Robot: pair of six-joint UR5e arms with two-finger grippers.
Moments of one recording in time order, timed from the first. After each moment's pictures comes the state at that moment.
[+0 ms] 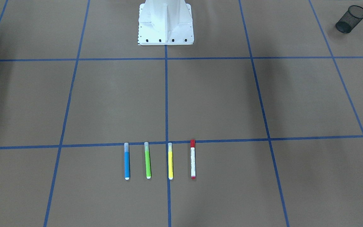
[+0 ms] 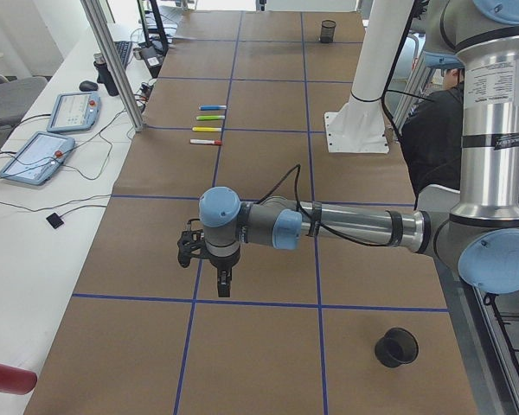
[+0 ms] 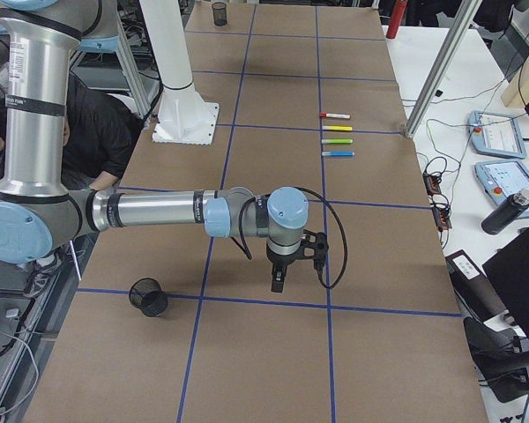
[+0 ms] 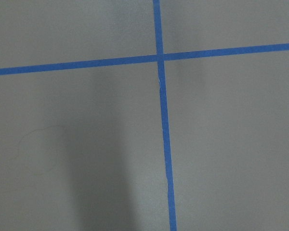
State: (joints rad) left arm -1.51 -1.50 -1.72 -1.63 -2.31 -0.20; right arm 1.51 -1.71 1.79 -1.61 2.35 0.16
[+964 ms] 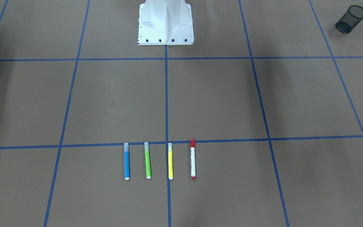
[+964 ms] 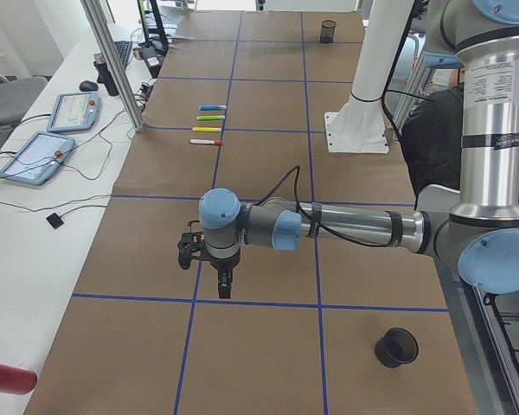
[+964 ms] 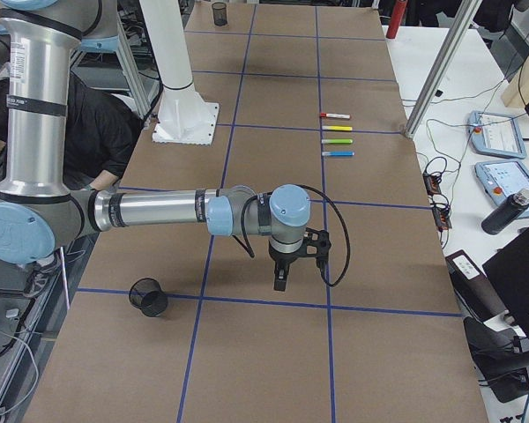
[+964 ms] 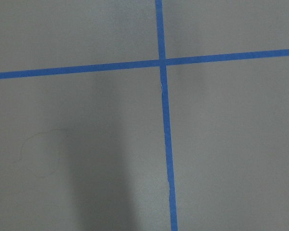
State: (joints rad) left arm -1.51 -1.50 -1.71 -1.63 -2.31 -0.20; right arm 1.51 -1.70 1.79 -1.61 2.35 0.16
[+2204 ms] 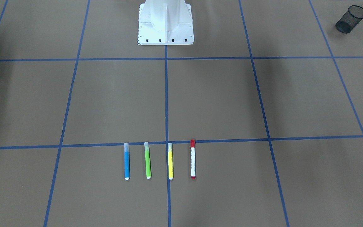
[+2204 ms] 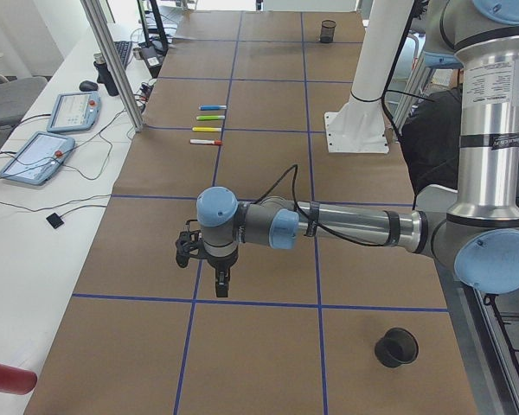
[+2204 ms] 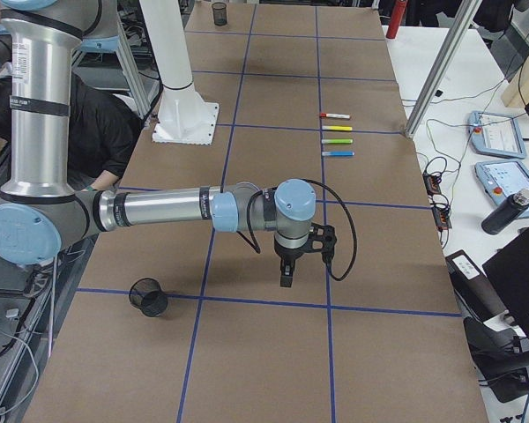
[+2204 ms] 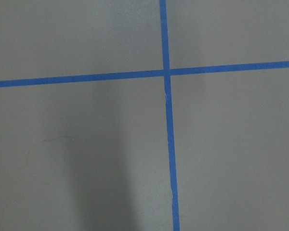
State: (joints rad) left arm -1.50 -1.53 -1.71 -1.63 -2.31 -0.20; right arm 1.51 -1.67 1.79 -1.61 2.35 0.16
